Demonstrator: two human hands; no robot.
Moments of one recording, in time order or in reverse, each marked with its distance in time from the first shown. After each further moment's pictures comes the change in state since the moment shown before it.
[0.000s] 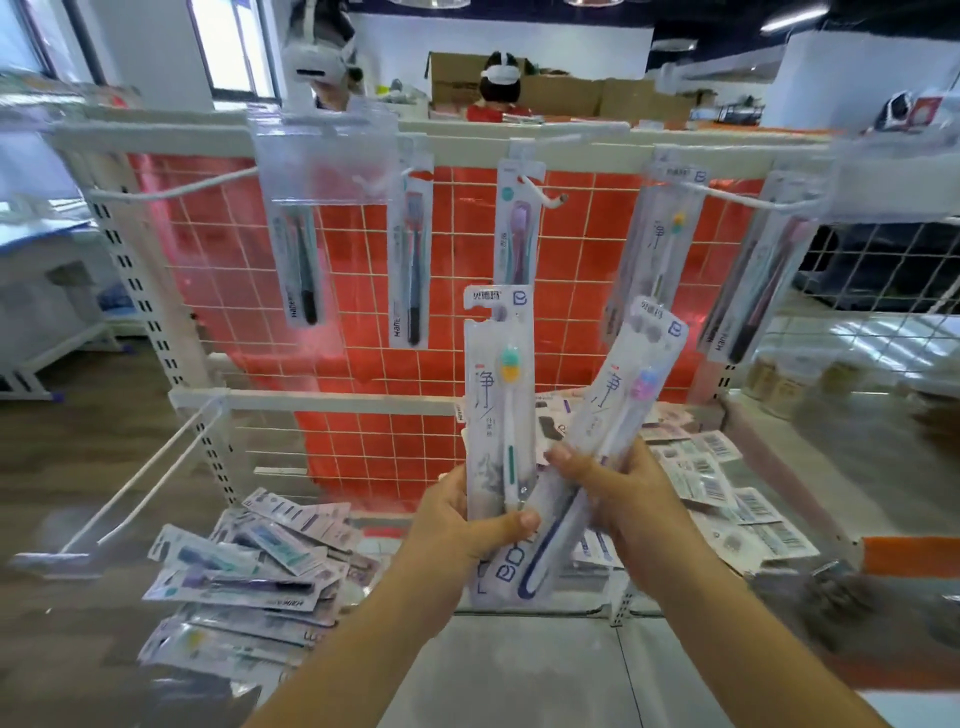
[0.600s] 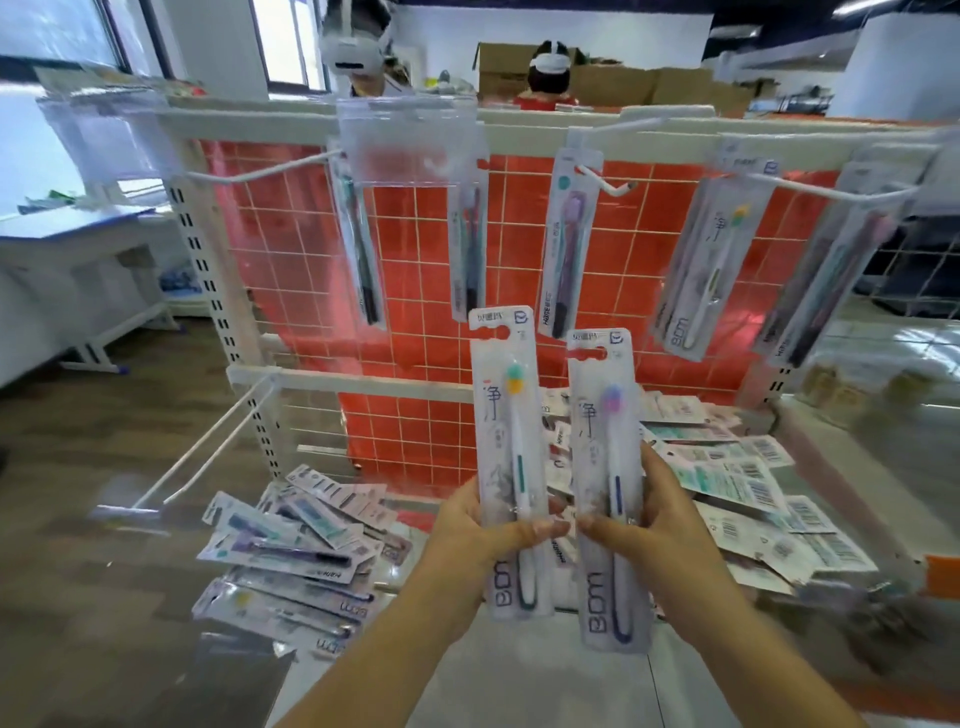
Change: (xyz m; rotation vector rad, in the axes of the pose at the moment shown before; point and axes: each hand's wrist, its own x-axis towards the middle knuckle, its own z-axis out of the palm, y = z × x) left_hand -0.018 -0.010 -0.013 -0.113 0.070 -0.024; right_hand -0.012 0.035 -0.006 -0.316 -0.057 -0.074
